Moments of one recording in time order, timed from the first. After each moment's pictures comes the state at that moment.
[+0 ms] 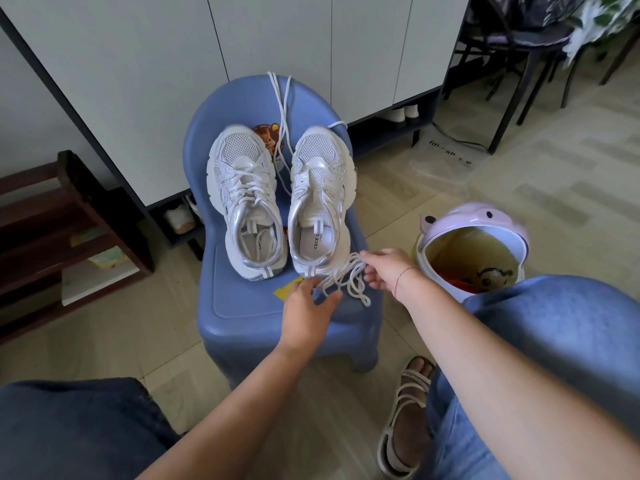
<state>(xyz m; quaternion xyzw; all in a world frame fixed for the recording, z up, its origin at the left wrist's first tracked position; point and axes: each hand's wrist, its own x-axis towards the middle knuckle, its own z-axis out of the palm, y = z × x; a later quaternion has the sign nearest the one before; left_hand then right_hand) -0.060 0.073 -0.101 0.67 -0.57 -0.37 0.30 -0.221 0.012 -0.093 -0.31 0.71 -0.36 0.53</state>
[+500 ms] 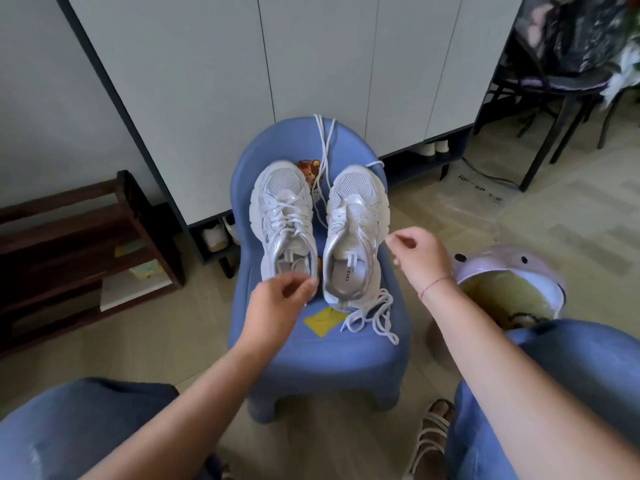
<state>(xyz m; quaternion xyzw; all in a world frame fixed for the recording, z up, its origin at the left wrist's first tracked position) 0.016 0.059 -0.021 0.62 -0.58 -0.34 0.40 -0.199 0.001 -0.006 -0.52 0.69 -0.41 0.29</state>
